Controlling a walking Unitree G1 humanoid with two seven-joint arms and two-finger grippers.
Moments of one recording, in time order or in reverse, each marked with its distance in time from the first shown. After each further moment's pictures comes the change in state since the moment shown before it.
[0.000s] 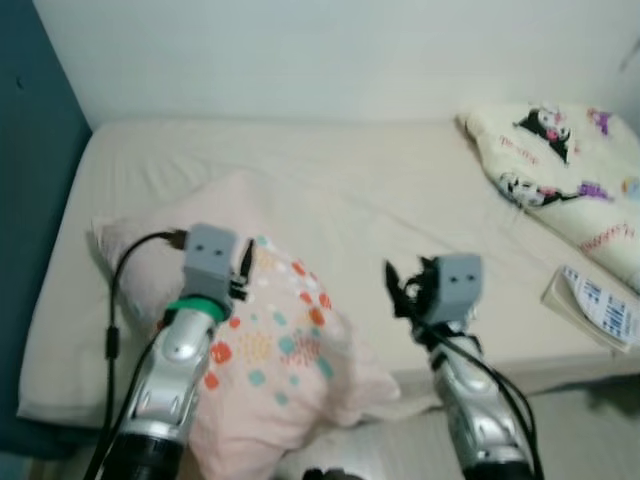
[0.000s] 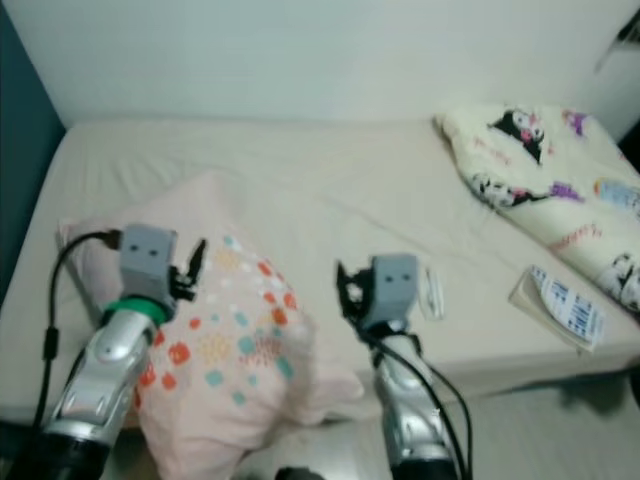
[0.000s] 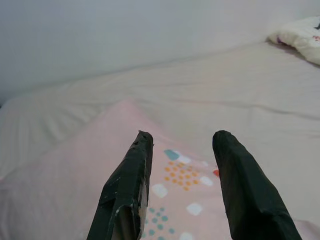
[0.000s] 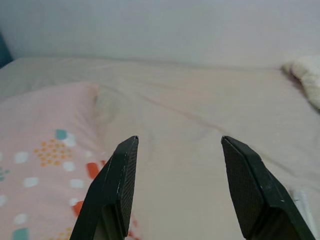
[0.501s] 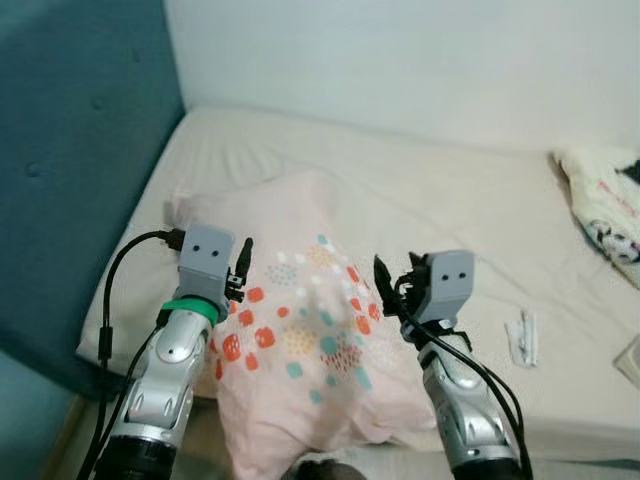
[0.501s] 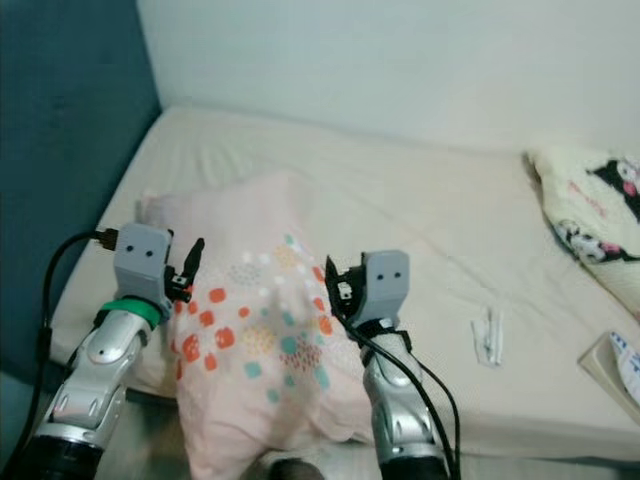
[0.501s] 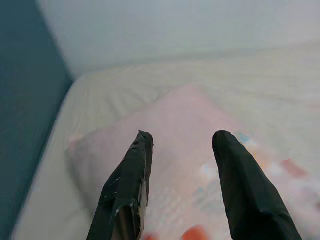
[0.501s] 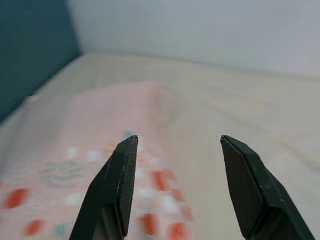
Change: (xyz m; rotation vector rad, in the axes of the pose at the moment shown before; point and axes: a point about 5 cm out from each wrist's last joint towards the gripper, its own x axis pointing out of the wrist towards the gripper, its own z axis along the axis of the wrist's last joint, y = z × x) left arm -0.002 0.003 0.001 0.000 -0.005 0.008; right arm -0.002 0.006 -0.002 0.019 0.003 0.011
